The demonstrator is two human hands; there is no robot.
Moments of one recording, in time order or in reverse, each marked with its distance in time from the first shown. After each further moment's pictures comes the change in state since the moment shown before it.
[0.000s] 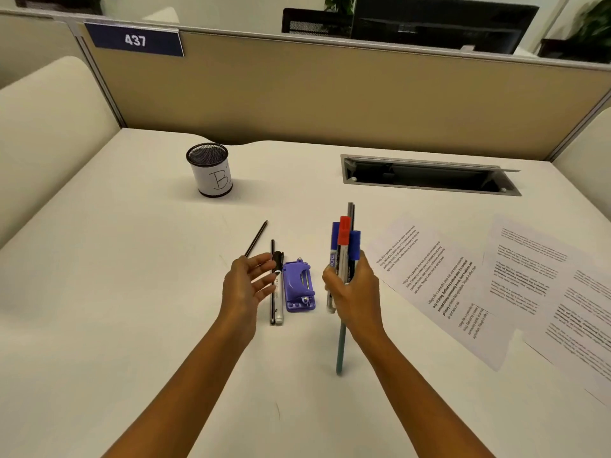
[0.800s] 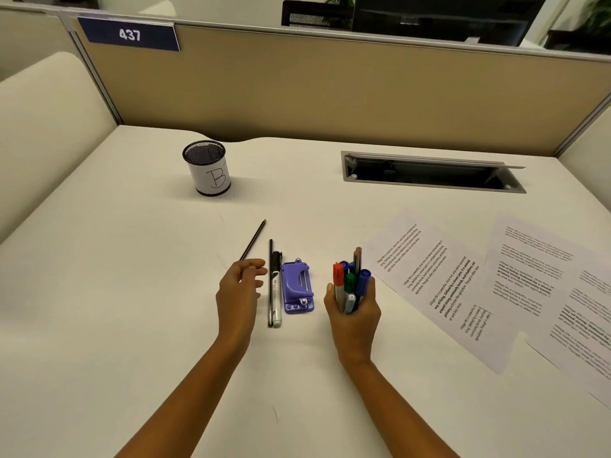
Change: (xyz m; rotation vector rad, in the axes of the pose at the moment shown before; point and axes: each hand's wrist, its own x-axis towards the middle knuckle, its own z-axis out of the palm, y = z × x) left_hand 0.020 -0.027 -0.011 0.337 0.134 0.278; right_hand -0.016 0.055 0.012 0.113 0.290 -0.316
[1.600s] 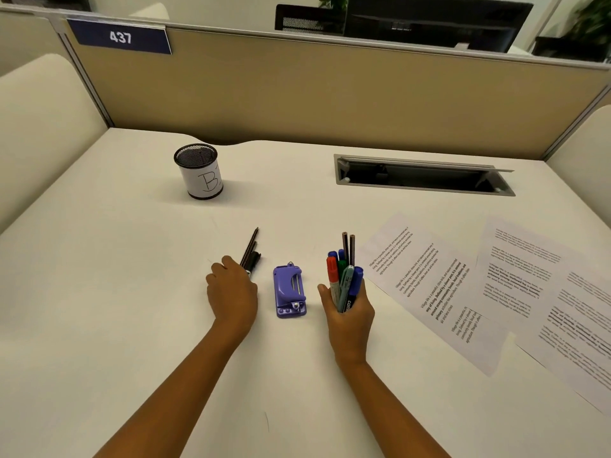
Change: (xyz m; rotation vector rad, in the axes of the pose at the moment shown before) left_hand 0.036 -0.014 0.016 0.997 0.114 0.172; right_hand 0.005 0.012 -0.001 -0.048 -0.010 0.115
